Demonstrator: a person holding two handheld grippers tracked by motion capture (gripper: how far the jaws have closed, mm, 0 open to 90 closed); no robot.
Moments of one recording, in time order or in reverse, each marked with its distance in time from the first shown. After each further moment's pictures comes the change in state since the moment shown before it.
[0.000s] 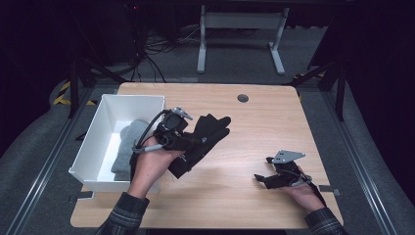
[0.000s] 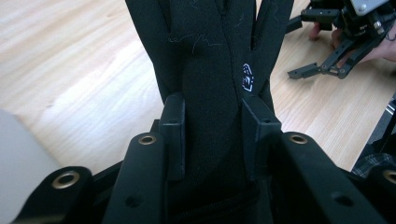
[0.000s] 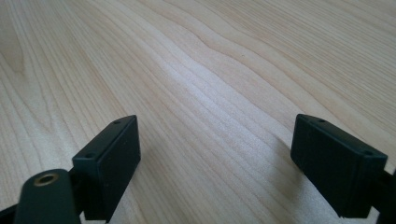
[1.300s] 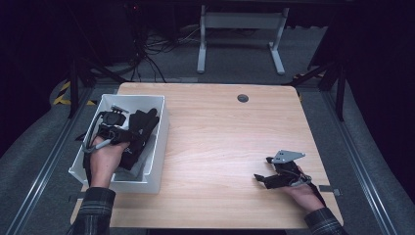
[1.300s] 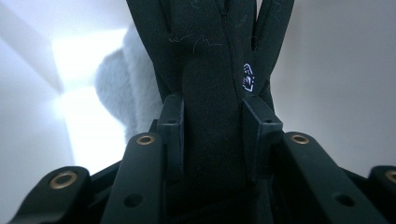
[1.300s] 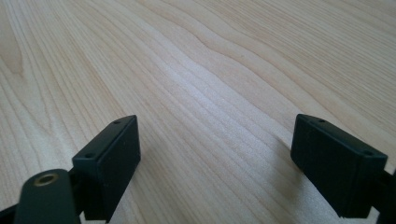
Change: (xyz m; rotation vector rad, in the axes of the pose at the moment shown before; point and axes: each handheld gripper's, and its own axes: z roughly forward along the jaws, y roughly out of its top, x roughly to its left) left arm 0.134 -0.094 -0.014 0.090 0.351 -0.417; right arm 0.000 0.000 0.001 -0.002 -0.005 0.004
